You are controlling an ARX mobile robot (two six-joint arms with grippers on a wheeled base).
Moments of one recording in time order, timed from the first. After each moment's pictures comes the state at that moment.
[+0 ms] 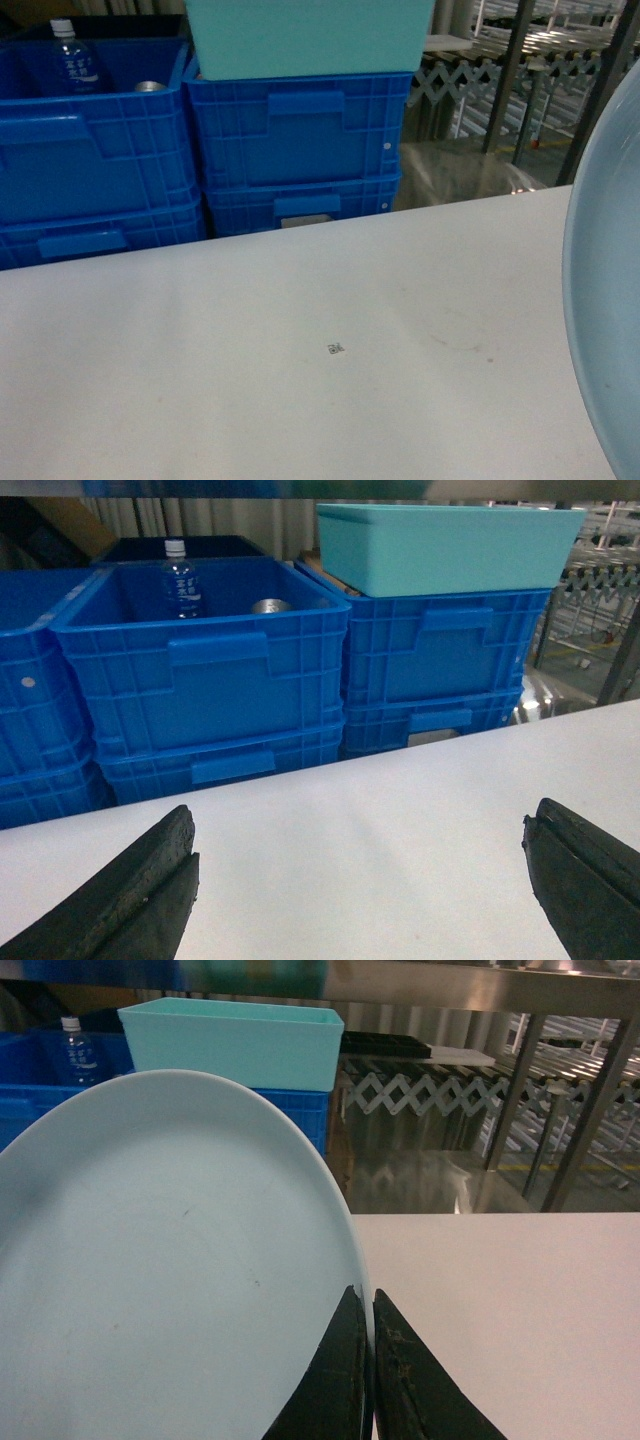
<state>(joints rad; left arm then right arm) 0.00 0.01 0.01 0.00 0.00 0.00 0.02 0.19 0.24 -0.06 -0.22 -0.04</state>
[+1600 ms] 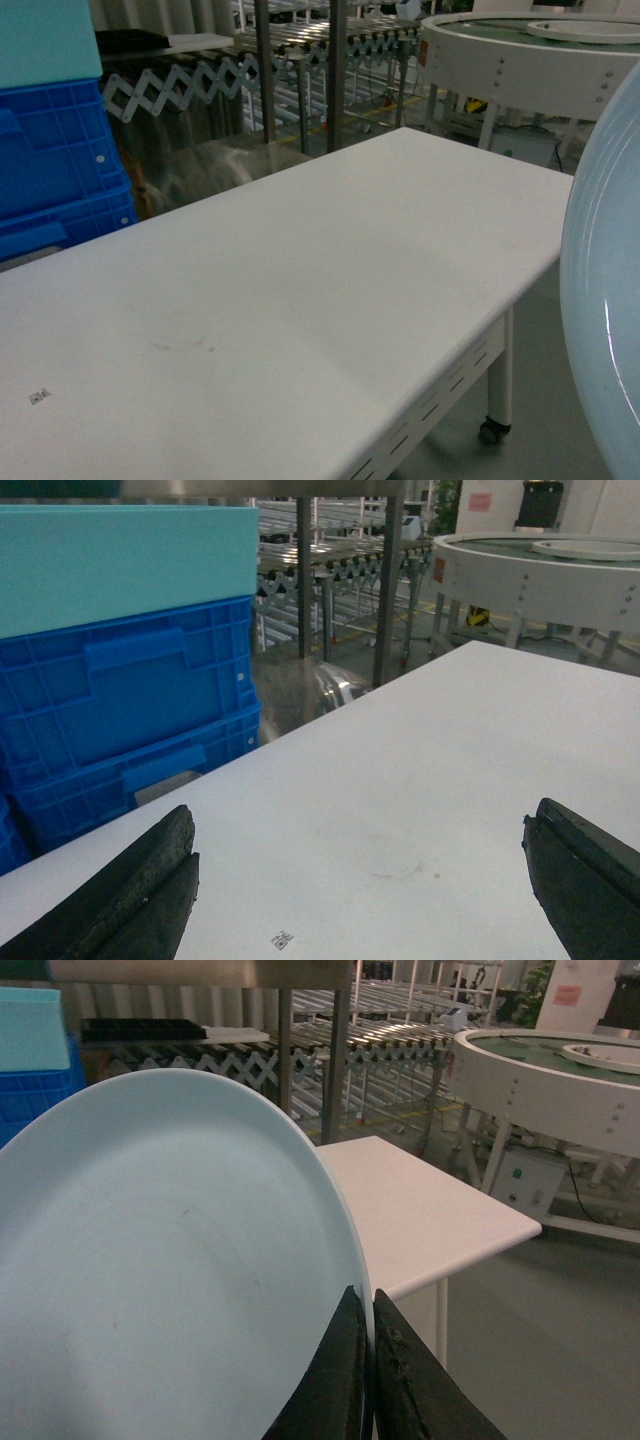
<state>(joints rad) 0.00 0.01 0.01 0.00 0.00 0.00 0.02 0.19 0.24 -0.06 -0.22 -0.04</state>
